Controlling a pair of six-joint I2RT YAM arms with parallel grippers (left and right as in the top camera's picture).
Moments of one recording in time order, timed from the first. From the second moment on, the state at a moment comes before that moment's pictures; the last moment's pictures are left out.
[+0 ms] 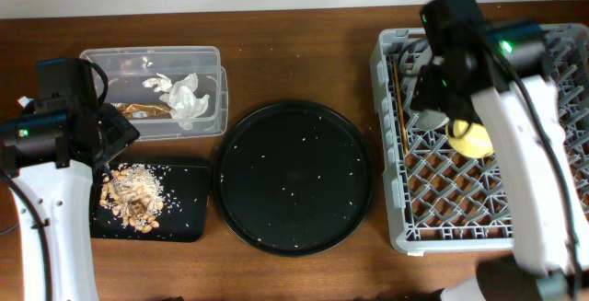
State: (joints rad) left arm 0.17 1.40 1.55 -1.36 -0.32 -0.55; right arm 0.23 1.66 2.02 -1.69 0.32 0.55
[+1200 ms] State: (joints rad) left arm 0.17 1.40 1.55 -1.36 -0.32 -0.55; right arm 0.37 1.13 1.27 -1.58 0.10 0.68
